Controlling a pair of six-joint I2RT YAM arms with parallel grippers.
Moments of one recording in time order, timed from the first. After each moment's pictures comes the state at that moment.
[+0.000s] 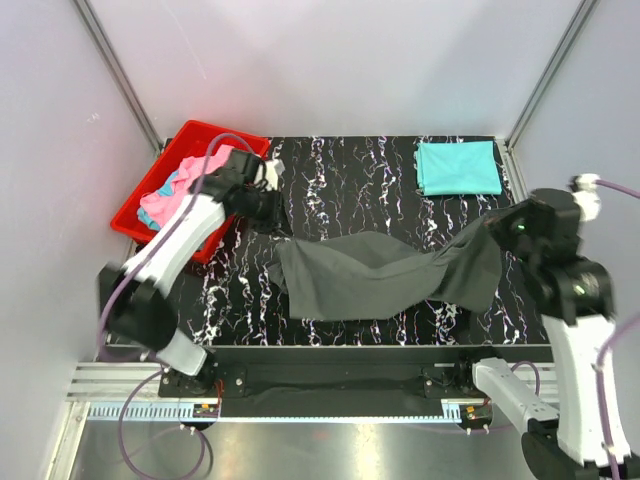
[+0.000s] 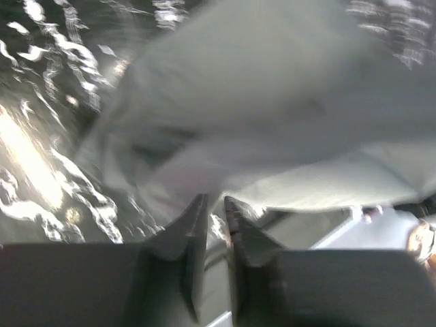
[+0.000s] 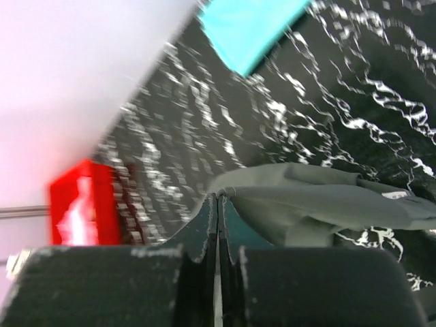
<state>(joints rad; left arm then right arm) -0.38 1.48 1.39 -0.88 0.42 -0.34 0.14 0.85 1.42 -1.02 0.32 0.90</state>
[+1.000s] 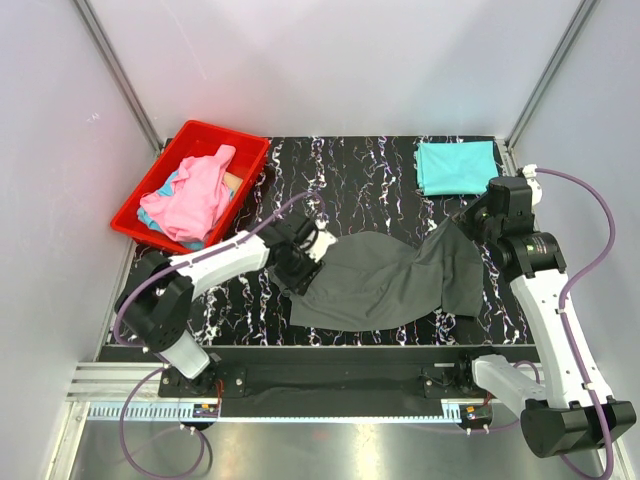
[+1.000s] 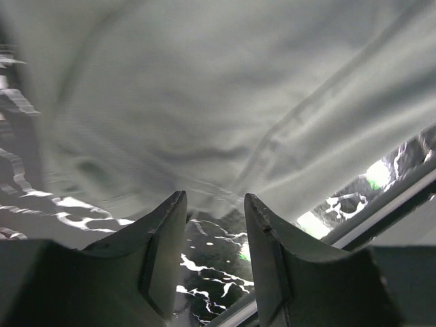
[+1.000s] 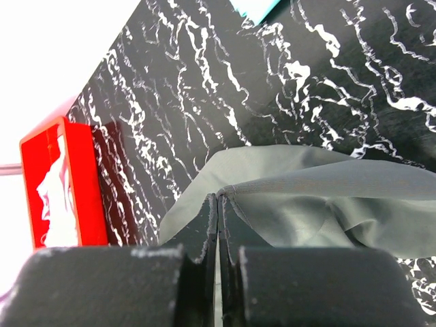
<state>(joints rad) -0.69 1.60 1.07 -0.70 0.18 0.08 0.14 0.99 1.15 -0.75 0.15 0.87</state>
